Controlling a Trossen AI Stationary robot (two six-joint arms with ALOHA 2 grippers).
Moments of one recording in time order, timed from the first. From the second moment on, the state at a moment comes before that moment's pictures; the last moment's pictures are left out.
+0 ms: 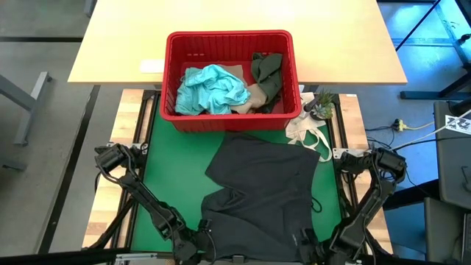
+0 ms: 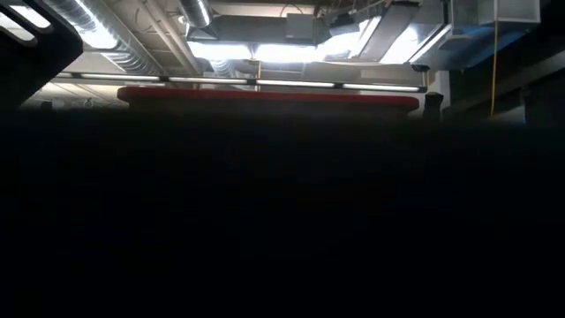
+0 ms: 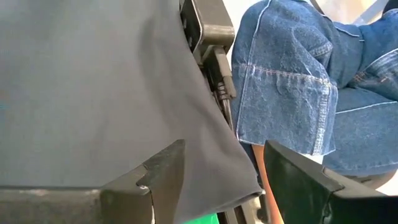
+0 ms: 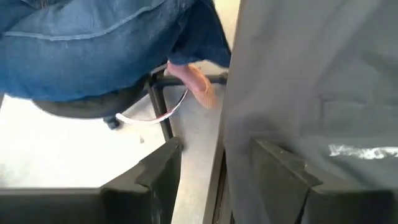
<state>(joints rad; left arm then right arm) -0.82 1.95 1.11 0.11 -0.23 -0.59 1.09 1.82 1.15 -0.35 0.19 0.93</state>
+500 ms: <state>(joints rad) -0.82 1.95 1.11 0.11 -0.23 -0.59 1.09 1.83 1.29 -0.65 0.19 0.93</state>
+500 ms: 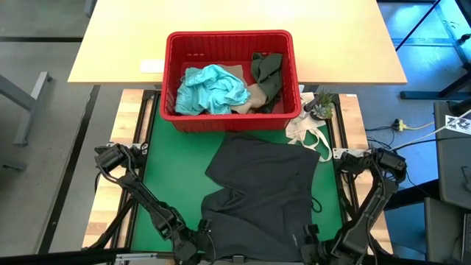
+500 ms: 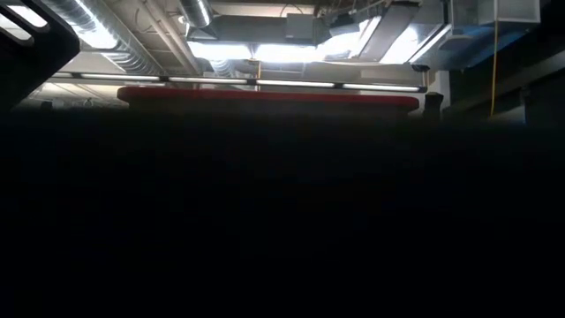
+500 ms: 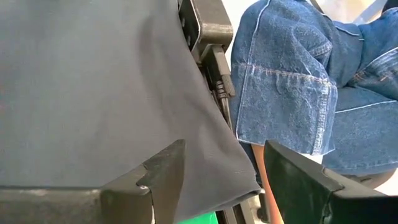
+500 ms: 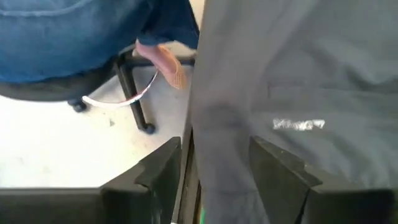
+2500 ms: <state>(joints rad) -0.83 2.05 1.11 0.14 -0.24 -0.59 1.09 1.98 1.29 -0.66 0.12 0.91</state>
